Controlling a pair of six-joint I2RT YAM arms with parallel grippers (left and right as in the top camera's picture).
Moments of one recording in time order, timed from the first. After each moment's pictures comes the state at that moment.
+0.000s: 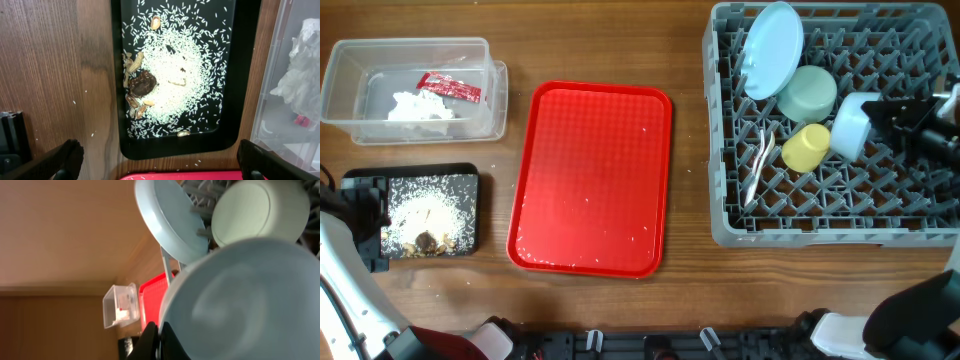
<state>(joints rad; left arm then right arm) 0.77 1.37 1.22 -1.17 0.00 -0.87 -0.64 1.54 1.29 -0.88 -1.06 0.24</state>
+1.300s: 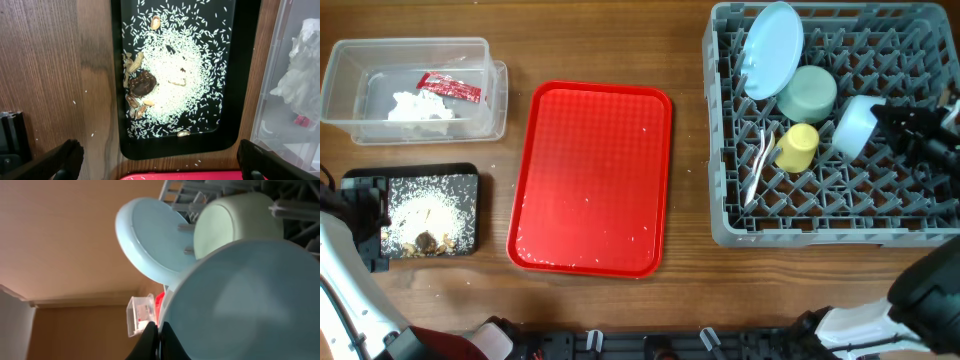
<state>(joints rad) 0.77 1.37 1.22 -1.17 0.00 -0.87 -0.73 1.74 1.22 -0.64 -1.24 0.31</state>
